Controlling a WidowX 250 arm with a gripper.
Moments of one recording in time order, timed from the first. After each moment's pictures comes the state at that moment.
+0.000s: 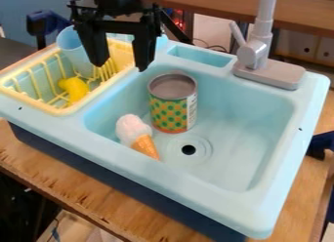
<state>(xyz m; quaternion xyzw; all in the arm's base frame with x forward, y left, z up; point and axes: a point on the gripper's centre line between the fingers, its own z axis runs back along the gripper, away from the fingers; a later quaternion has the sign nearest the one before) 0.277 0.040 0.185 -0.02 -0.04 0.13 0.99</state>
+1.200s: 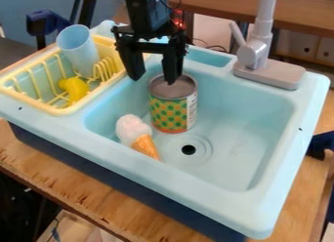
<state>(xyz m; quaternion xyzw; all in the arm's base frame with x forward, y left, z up) 0.333 0.035 0.142 -0.07 -0.05 0.06 0.99</state>
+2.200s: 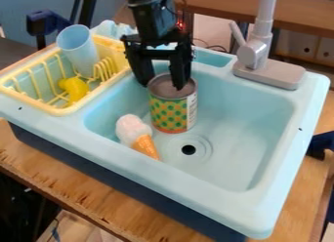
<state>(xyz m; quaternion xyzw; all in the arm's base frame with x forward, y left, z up) 0.338 0.026 0.133 -0.10 -0.05 0.04 0.99</state>
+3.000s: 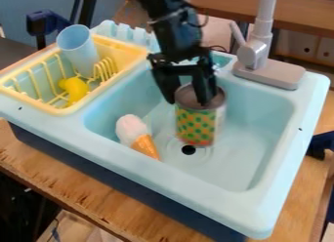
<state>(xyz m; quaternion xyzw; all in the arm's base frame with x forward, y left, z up) 0.335 -0.019 0.124 -0.18 -0.05 -0.05 0.98</state>
